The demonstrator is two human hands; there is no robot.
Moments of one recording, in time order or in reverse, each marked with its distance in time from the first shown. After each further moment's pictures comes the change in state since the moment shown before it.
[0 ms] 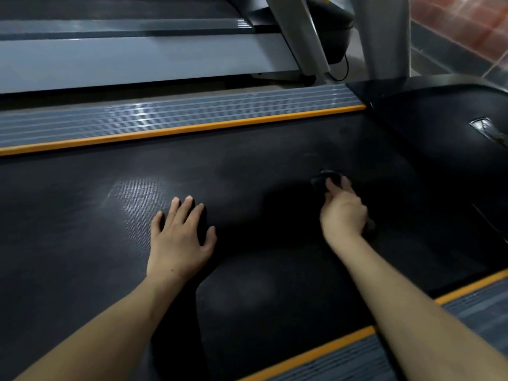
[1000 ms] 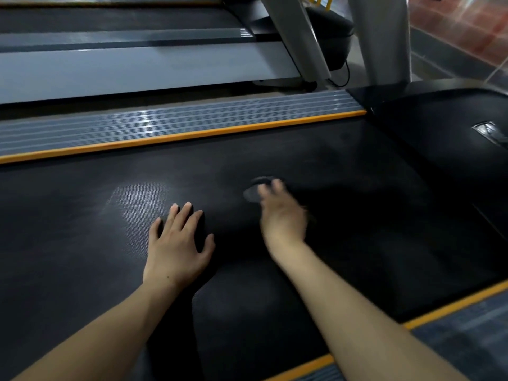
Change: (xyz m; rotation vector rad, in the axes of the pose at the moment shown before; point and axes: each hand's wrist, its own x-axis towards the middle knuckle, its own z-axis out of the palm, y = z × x) left_hand 0.001 -0.002 0.000 -0.002 -0.011 0.002; right_hand -0.036 -0.083 0.046 0.052 -0.134 -0.304
